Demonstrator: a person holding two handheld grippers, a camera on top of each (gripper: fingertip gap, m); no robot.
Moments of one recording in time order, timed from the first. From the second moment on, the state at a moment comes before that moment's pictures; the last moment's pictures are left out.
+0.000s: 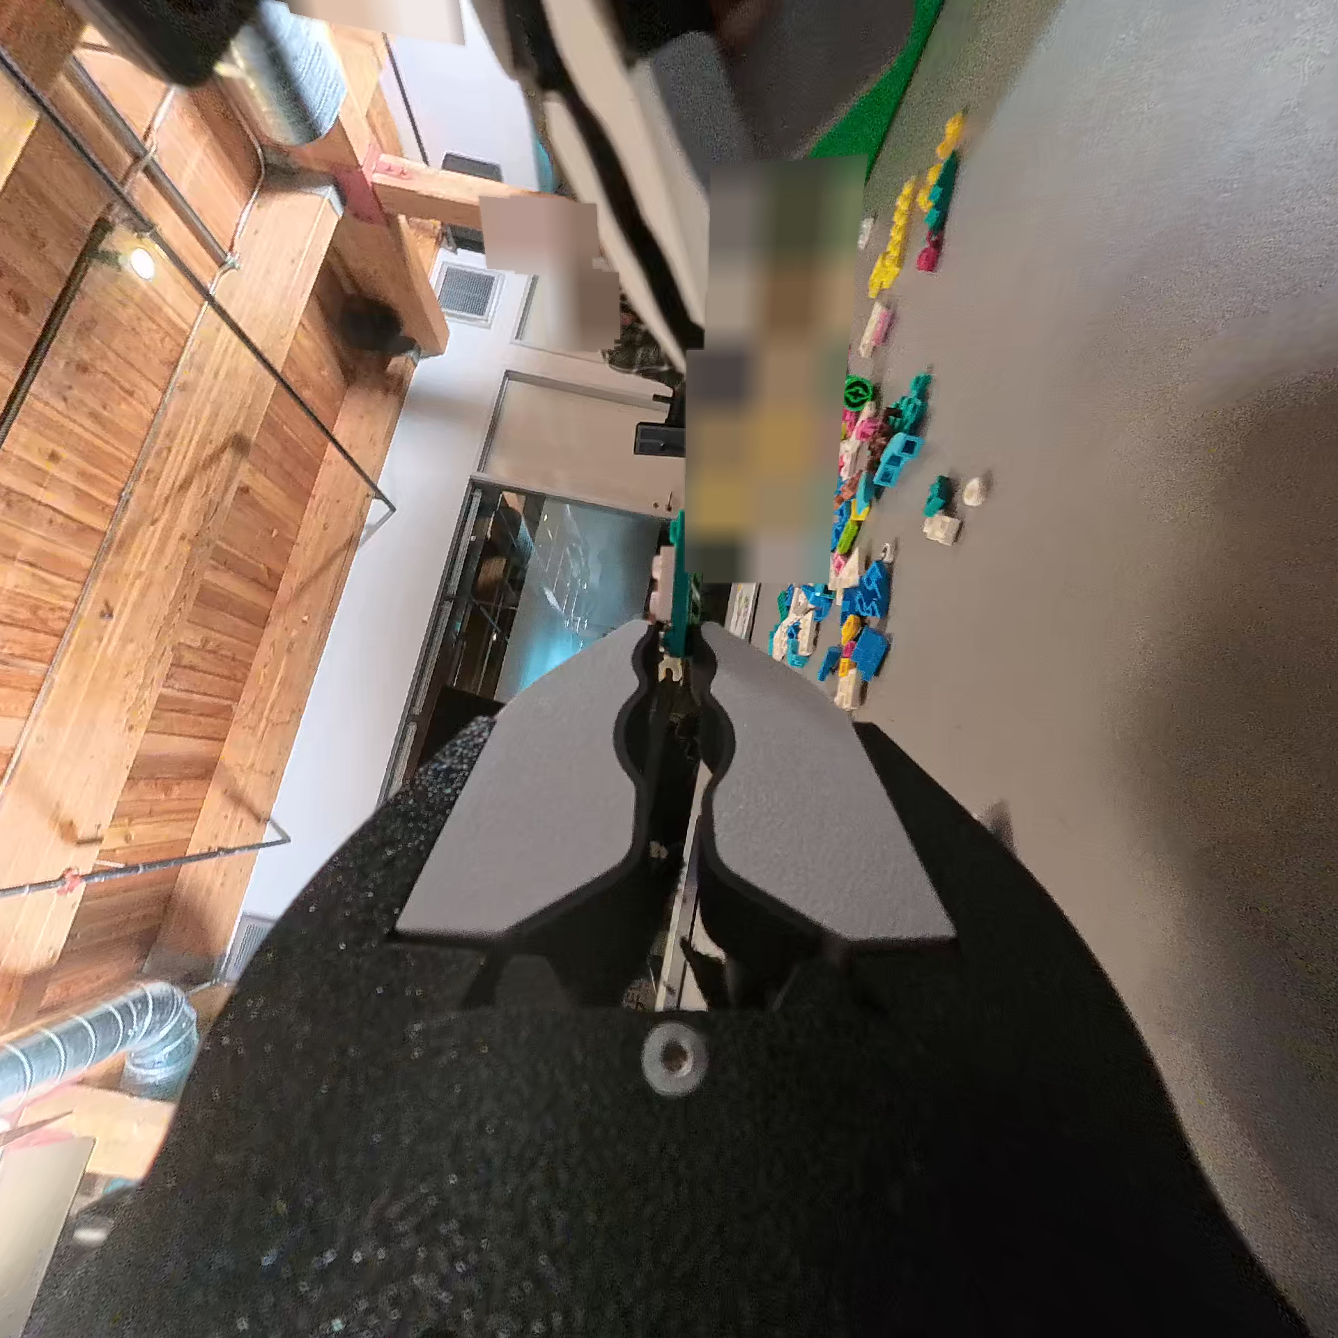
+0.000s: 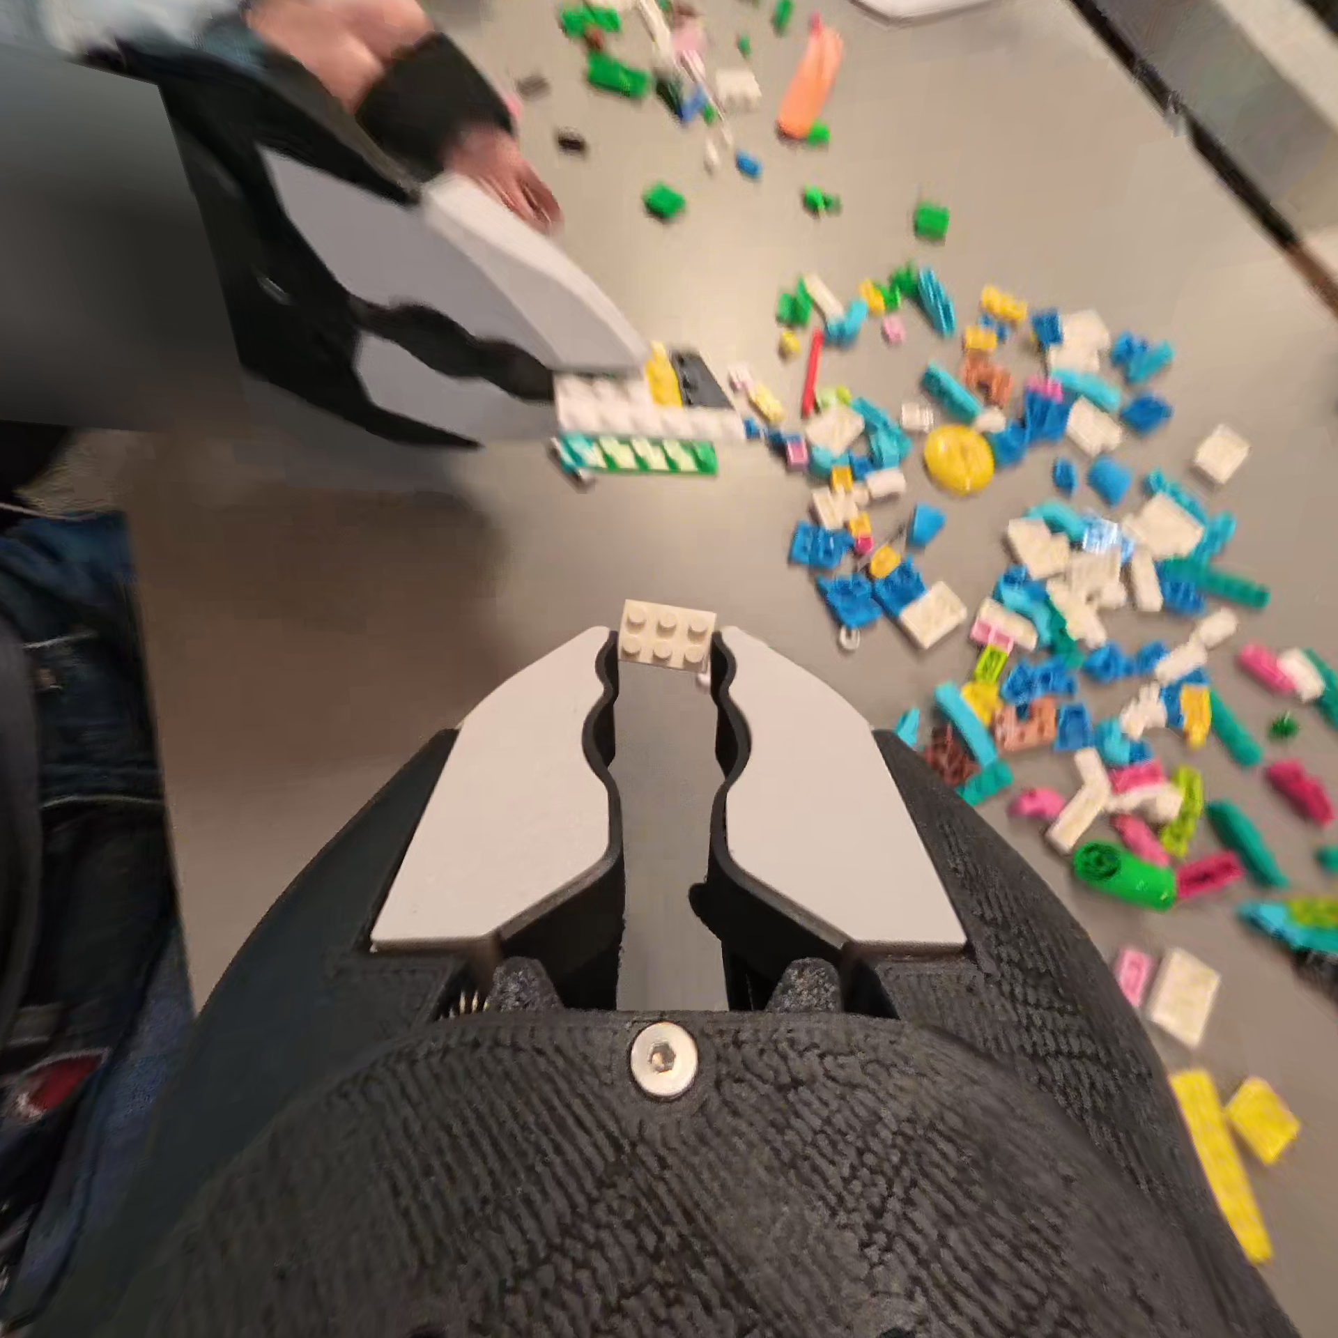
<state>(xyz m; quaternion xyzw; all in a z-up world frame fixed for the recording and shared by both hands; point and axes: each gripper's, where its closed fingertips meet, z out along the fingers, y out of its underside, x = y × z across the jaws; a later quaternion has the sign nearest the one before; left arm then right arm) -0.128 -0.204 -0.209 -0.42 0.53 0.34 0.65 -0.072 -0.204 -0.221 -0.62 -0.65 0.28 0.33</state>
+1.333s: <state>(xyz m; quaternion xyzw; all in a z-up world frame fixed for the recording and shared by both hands) -0.107 -0.220 -0.269 -0.36 0.70 0.35 0.50 -0.090 -0.236 -0.274 -0.61 -0.71 0.29 0.20</state>
